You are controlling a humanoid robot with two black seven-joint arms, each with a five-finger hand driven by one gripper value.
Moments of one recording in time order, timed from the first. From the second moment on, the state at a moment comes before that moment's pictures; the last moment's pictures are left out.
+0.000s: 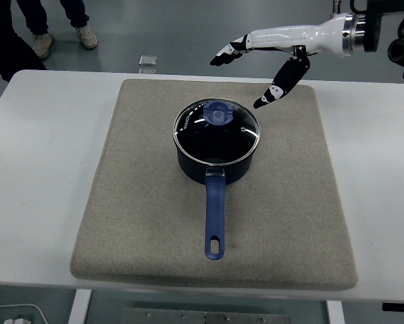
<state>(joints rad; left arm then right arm) -0.01 0.00 -0.13 -0.15 0.08 -0.04 -0.03 1.68 -0.42 -0.32 0.93 -0.90 0.33 0.61</state>
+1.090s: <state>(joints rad) -0.01 0.00 -0.13 -0.15 0.08 -0.04 -0.03 1.59 -0.37 -0.33 0.93 -0.92 0.25 0.61</state>
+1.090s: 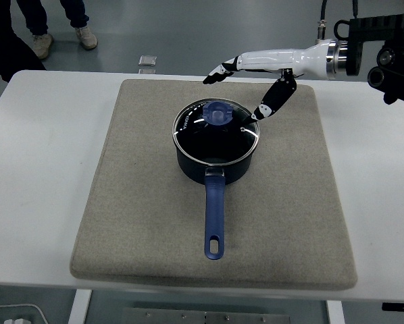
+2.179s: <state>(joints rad) -0.01 0.00 -0.13 -0.15 0.08 -0.04 -0.03 1.55 -0.31 -0.32 0.93 -1.04 0.05 0.61</state>
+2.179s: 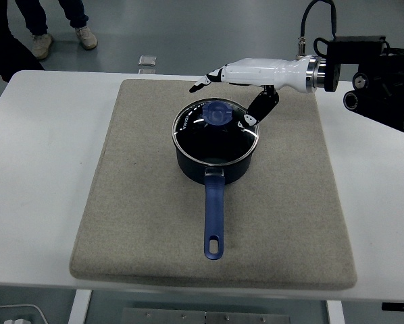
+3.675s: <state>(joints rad) -0.01 0.00 -0.13 -0.15 0.08 -0.04 -0.03 1.52 -0.29 -0.34 0.90 -1.13 -0.03 0.61</state>
